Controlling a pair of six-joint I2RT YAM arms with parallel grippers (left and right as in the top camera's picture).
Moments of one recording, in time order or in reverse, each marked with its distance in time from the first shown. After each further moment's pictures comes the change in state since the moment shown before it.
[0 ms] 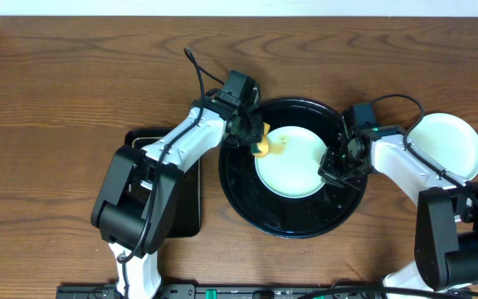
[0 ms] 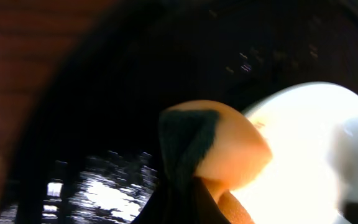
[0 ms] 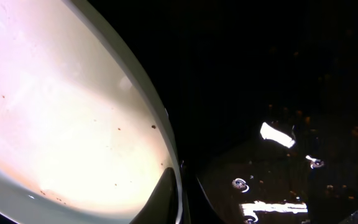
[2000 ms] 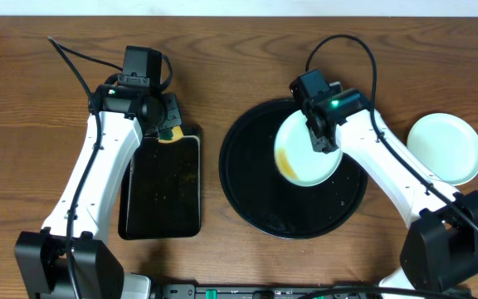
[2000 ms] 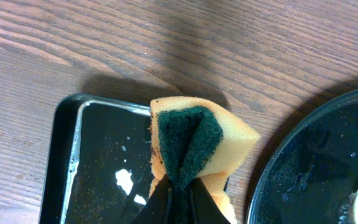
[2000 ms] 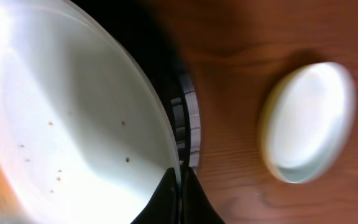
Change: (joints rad) left arm 0.333 -0.387 0.032 -0.410 -0.285 0.027; right arm 0.285 0.009 0.456 -0.344 0.808 -0.316
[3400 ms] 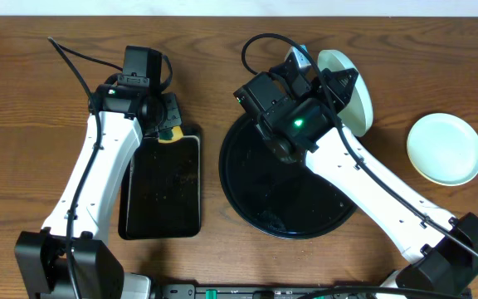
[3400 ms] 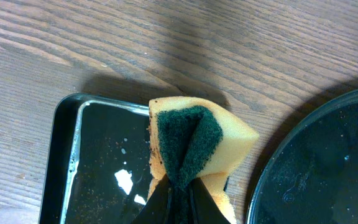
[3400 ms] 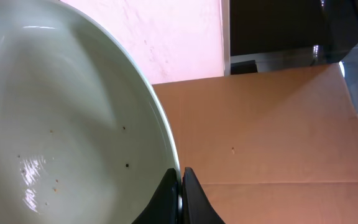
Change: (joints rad) left arm 0.000 0.000 0.000 0.000 0.000 0.000; right arm 0.271 -0.026 0.180 0.072 0.886 -0.472
